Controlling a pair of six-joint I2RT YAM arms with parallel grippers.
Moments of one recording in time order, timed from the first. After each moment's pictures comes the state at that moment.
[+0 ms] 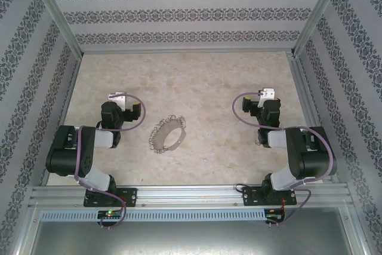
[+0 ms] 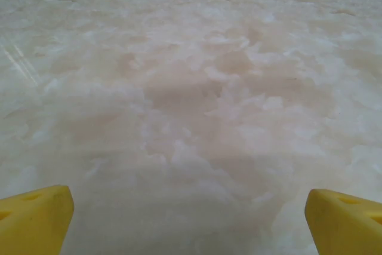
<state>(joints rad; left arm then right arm) 0.01 1.56 0.40 0.75 0.01 0.01 0.02 1.52 0.38 0.80 0.09 0.03</state>
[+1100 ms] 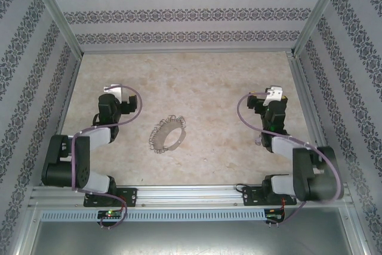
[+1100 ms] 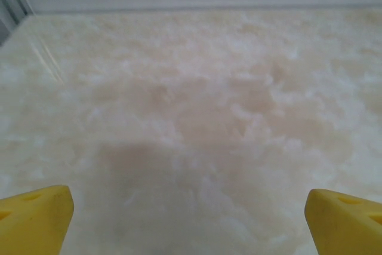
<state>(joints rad) 0.01 1.42 0.51 0.51 -0.08 -0.01 0.02 1.27 0.35 0.69 0.16 0.08</state>
